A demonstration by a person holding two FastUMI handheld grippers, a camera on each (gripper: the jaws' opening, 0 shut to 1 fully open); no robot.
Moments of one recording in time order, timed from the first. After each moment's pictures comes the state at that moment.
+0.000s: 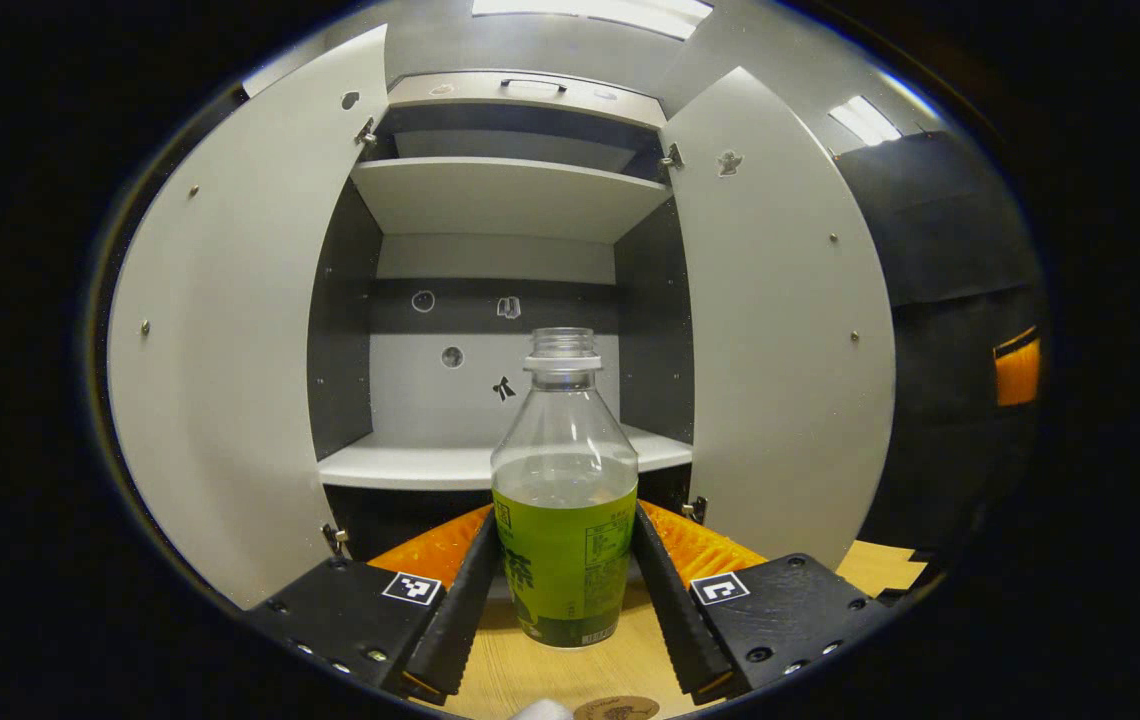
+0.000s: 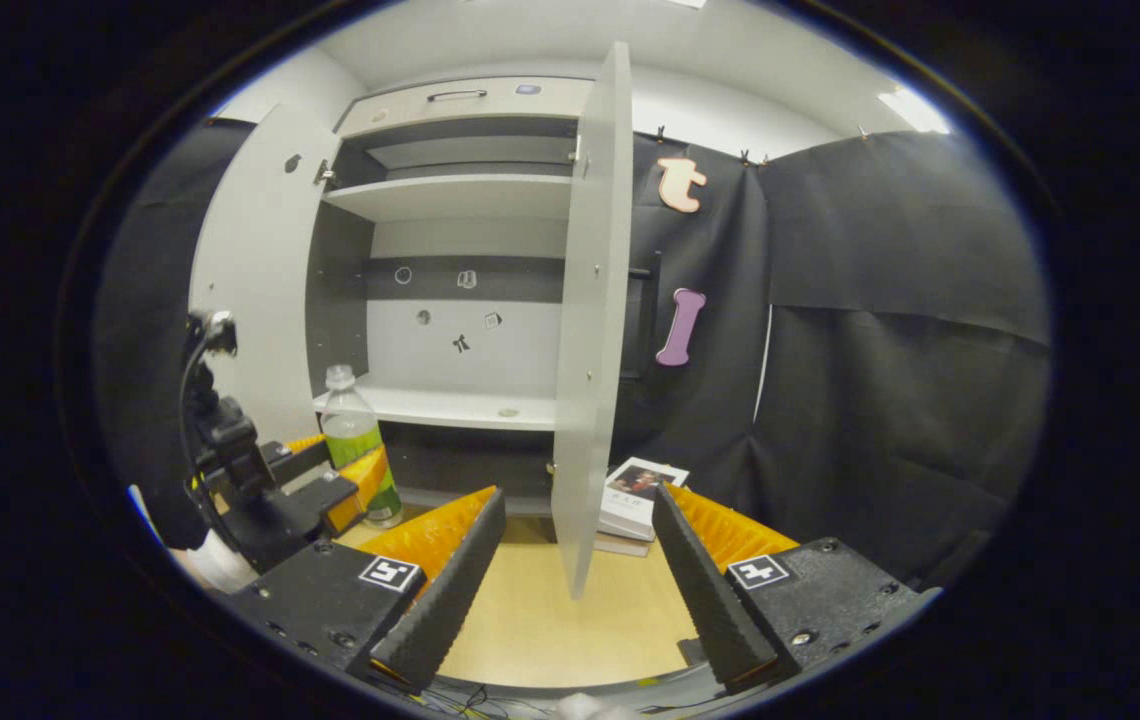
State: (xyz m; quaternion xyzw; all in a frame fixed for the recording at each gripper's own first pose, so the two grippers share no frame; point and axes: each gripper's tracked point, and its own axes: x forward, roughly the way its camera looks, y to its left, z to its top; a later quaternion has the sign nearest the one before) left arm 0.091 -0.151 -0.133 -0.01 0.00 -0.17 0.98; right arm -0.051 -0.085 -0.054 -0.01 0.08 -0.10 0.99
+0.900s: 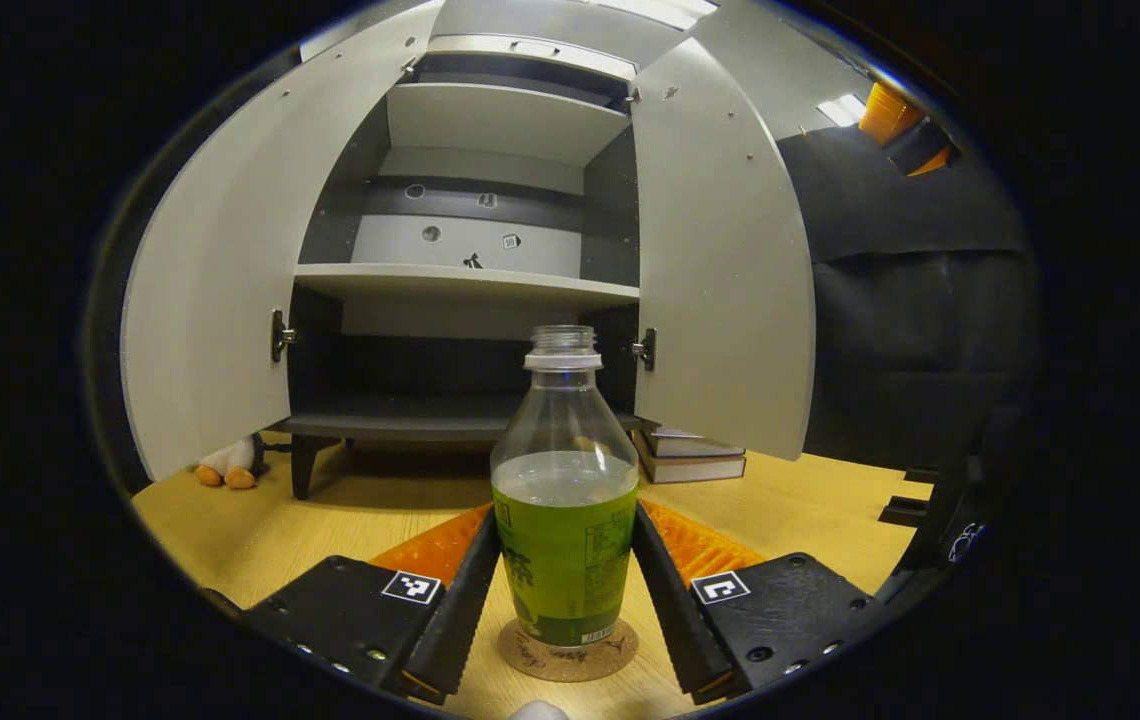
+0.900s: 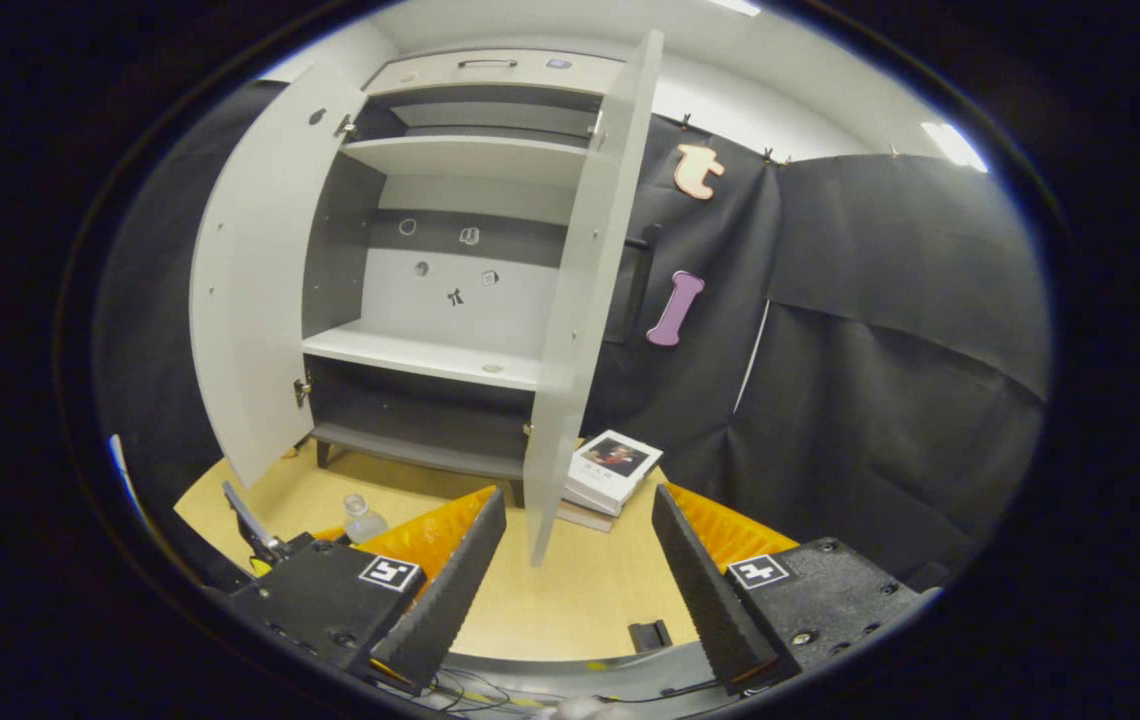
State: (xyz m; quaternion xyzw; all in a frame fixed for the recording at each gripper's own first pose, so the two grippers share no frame) left arm 0.040 -0.189 -0.342 -0.04 0.04 -0.21 0.98; right arm -0.069 -0.101 -0.068 -0.08 0.13 -0.12 0.98
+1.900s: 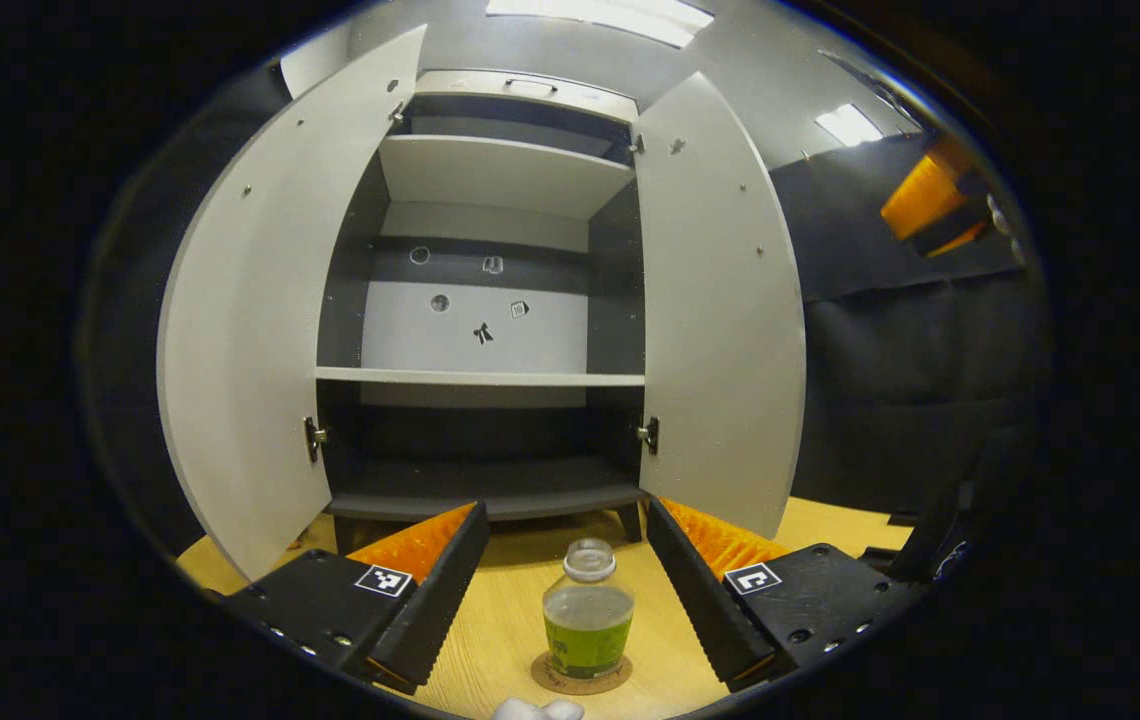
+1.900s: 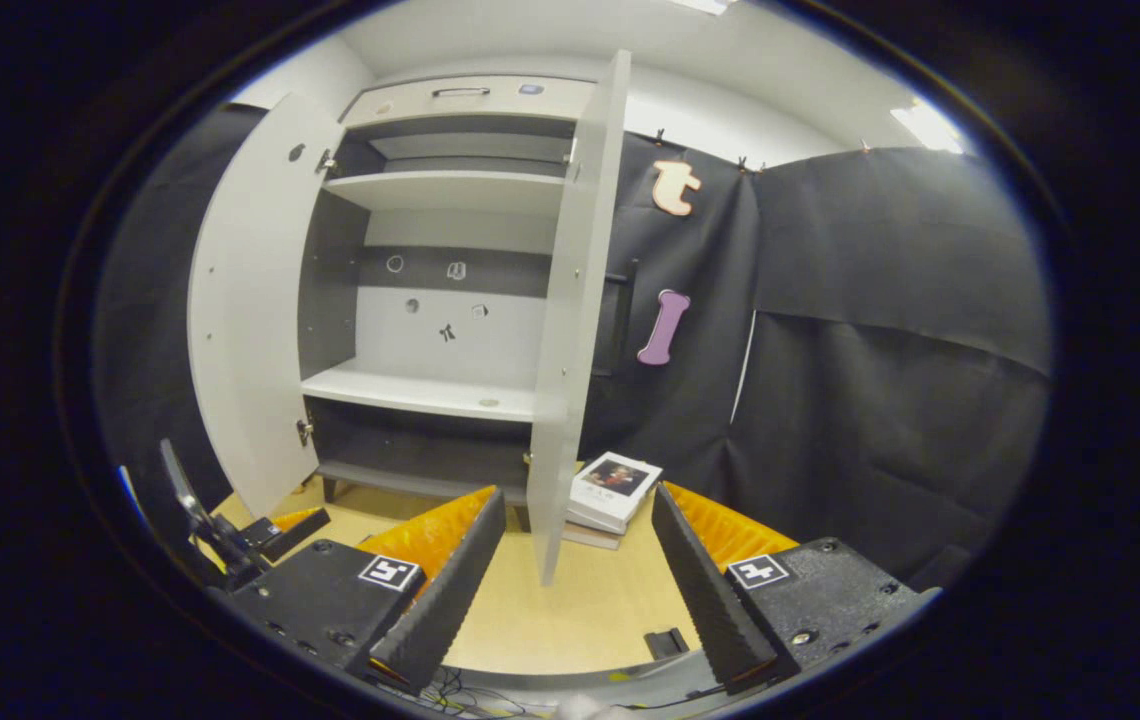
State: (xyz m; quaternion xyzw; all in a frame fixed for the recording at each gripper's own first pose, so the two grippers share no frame) left arm 0.023 -0.152 -0.181 -0.05 -0.01 -0.19 0.98; right arm -0.073 -0.100 -0.036 -0.03 0.07 -0.12 0.99
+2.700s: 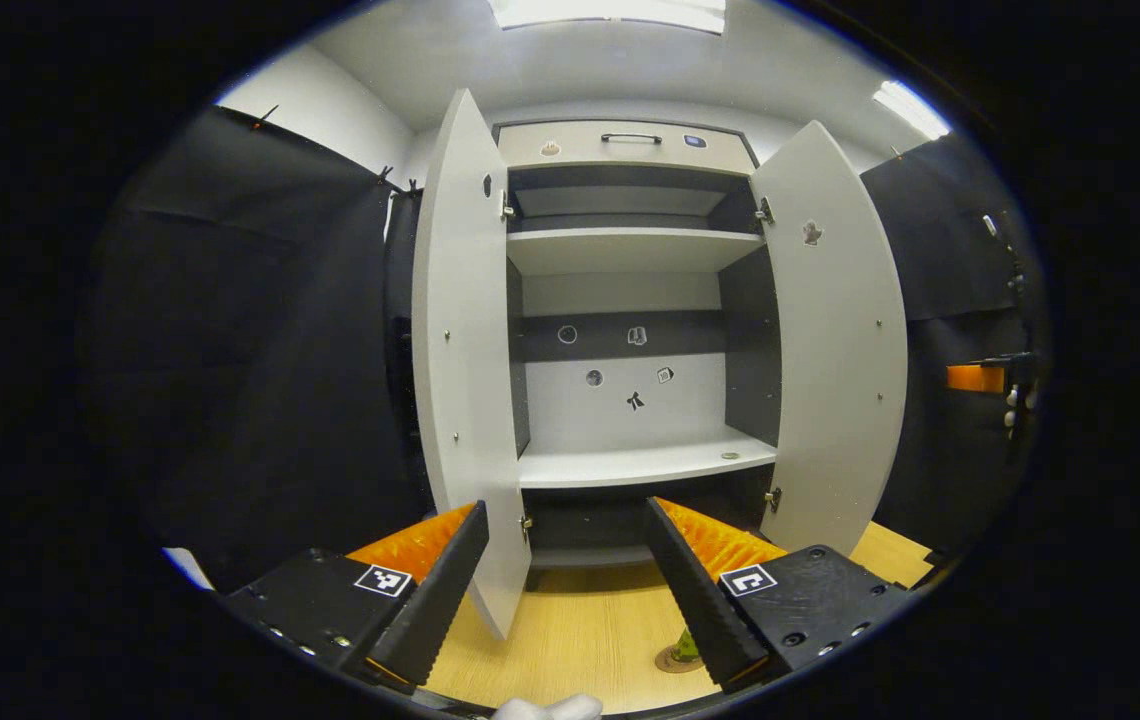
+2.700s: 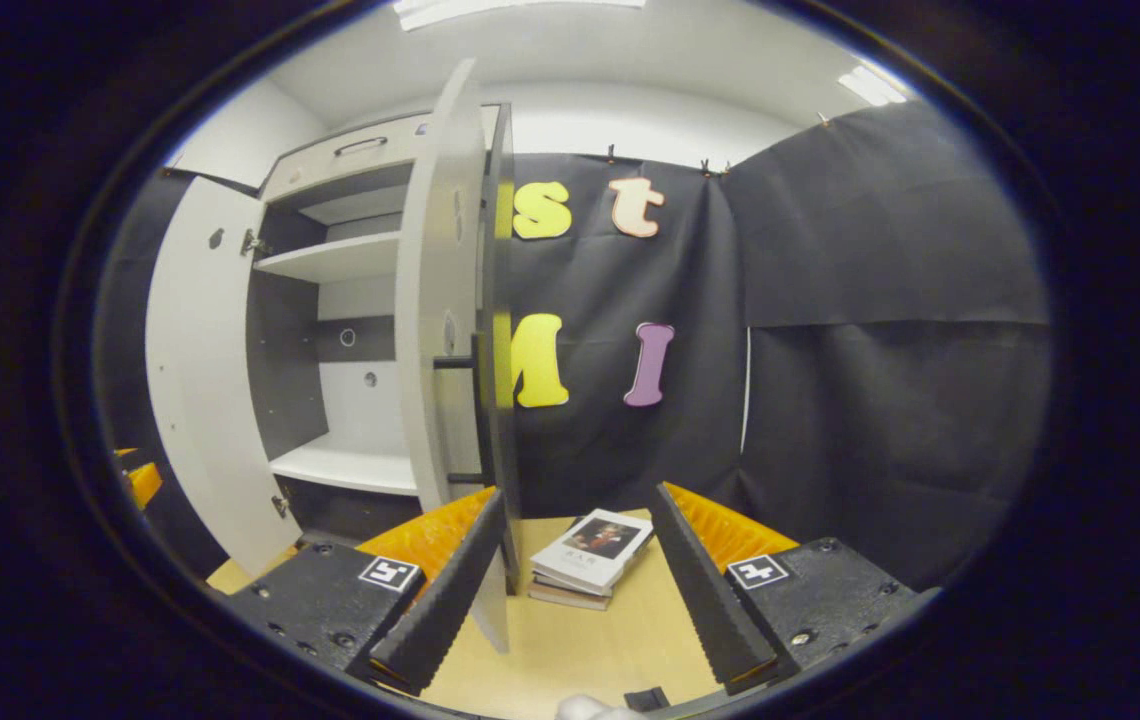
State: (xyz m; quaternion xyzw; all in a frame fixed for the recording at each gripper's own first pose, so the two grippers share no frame) left arm -0.039 -0.012 -0.010 0.01 0.03 0.01 1.00; right arm 0.008 -0.230 0.028 0.03 0.01 -0.08 1.00
